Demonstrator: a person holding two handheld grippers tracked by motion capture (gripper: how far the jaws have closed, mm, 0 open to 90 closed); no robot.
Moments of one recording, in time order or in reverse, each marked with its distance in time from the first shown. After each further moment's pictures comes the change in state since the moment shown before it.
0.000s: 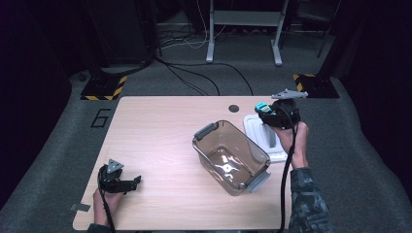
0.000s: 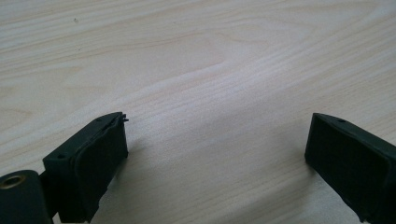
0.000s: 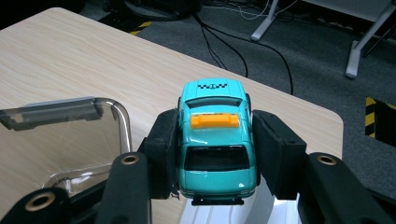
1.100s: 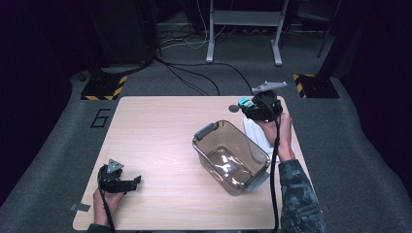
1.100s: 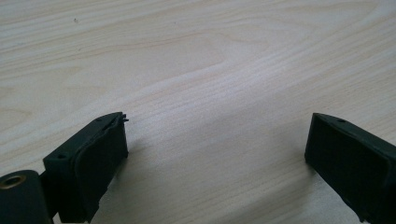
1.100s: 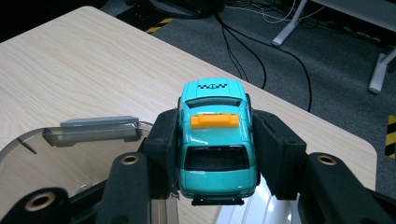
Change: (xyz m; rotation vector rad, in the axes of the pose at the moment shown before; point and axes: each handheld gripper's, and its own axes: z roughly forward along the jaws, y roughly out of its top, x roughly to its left) left arm 0.000 0.000 0.000 -0.001 0.000 0.000; right arm 0.036 0.035 0.017 0.022 0.066 -0.064
